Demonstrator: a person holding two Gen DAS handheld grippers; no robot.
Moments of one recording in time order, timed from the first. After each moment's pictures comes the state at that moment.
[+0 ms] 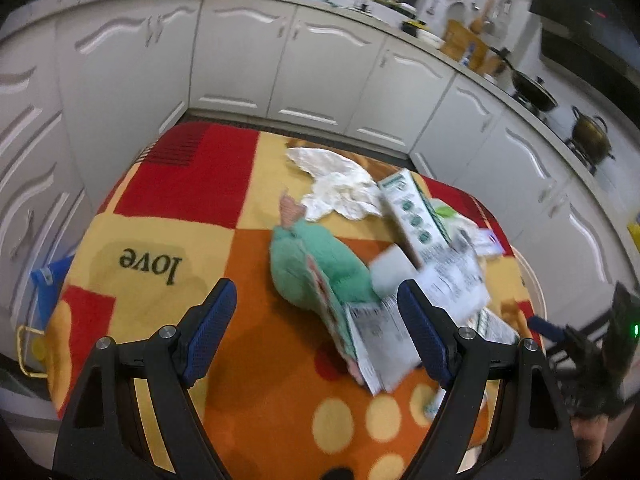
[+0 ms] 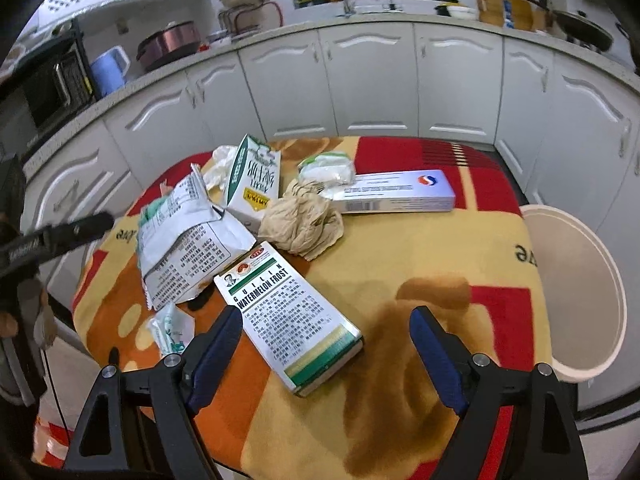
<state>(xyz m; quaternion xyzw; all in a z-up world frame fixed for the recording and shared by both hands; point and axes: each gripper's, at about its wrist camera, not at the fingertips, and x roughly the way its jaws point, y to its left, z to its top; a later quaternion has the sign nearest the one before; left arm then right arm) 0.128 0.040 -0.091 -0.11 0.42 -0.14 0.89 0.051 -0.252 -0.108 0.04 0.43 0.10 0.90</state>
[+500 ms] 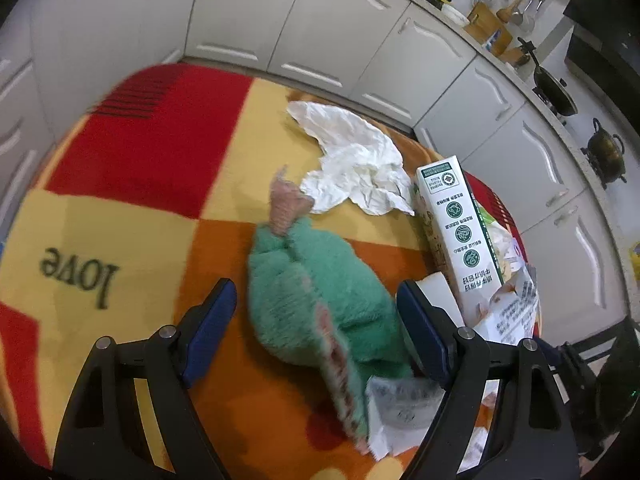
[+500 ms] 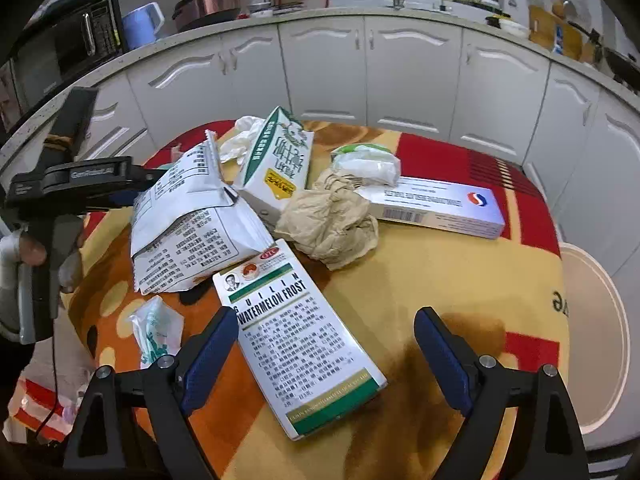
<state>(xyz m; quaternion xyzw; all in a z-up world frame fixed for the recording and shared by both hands) 0.189 0.025 -0.137 -0.15 0.49 -0.15 0.84 0.080 -0.237 -0.122 -0.02 0.44 0.16 0.88</state>
